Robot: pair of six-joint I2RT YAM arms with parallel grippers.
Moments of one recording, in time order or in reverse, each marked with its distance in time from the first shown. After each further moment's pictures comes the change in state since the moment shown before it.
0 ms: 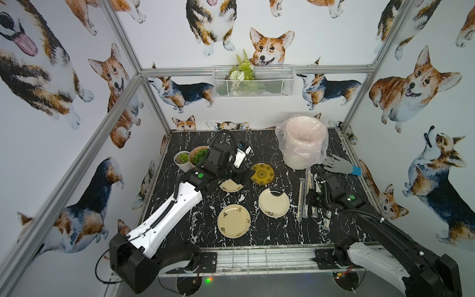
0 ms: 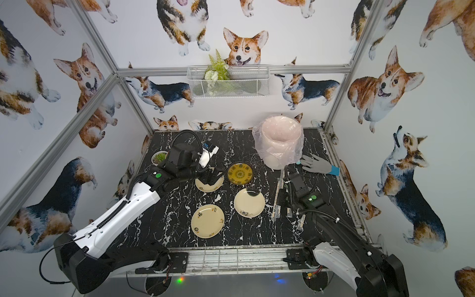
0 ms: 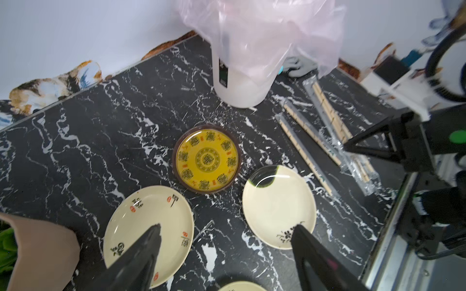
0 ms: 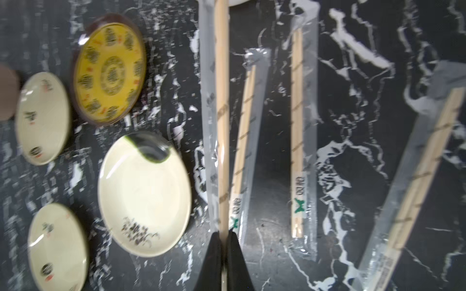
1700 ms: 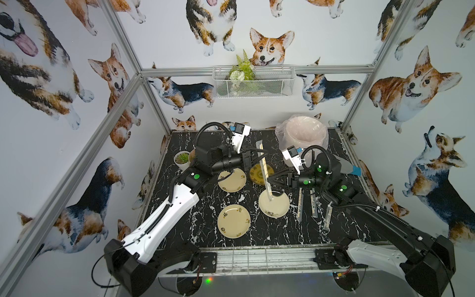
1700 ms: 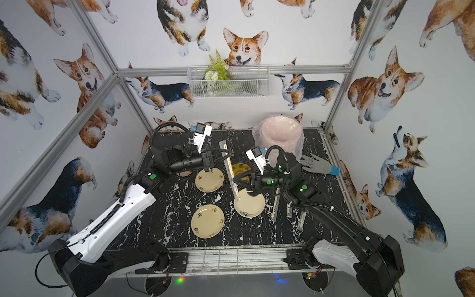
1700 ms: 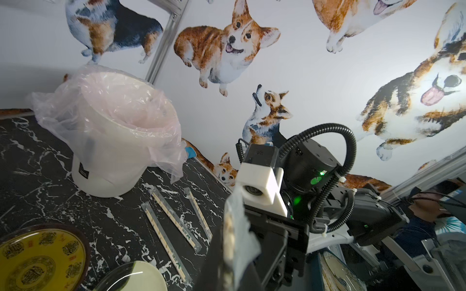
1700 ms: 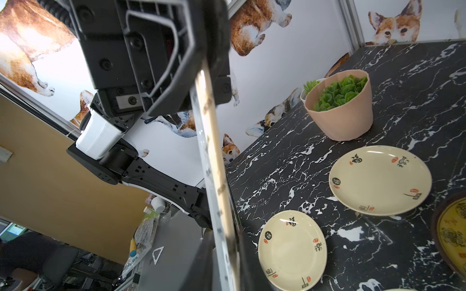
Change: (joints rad) left arm 0.000 -0.042 0.003 0.483 0.405 -0.581; right arm 0.168 0.200 0.239 0.738 -0.779 -0.069
